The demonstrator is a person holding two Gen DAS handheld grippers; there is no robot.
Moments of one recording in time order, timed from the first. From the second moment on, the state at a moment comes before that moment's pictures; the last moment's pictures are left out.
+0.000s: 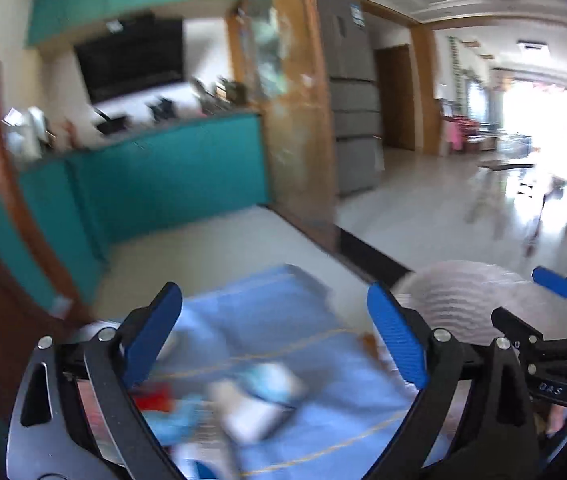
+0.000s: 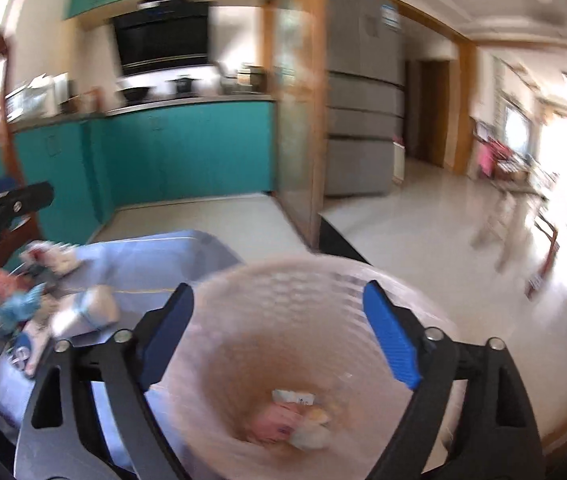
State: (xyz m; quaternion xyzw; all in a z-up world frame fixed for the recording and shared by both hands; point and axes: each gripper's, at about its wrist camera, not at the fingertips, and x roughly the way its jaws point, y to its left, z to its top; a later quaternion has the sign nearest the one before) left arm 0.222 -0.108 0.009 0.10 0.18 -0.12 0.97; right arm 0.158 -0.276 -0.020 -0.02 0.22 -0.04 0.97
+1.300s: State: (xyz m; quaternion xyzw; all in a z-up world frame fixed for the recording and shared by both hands) left arm 0.219 0.013 -0.004 0.01 0.24 -0.03 0.97; right arm 0.308 -0.140 -0.099 -0.07 0.42 0.09 0.90
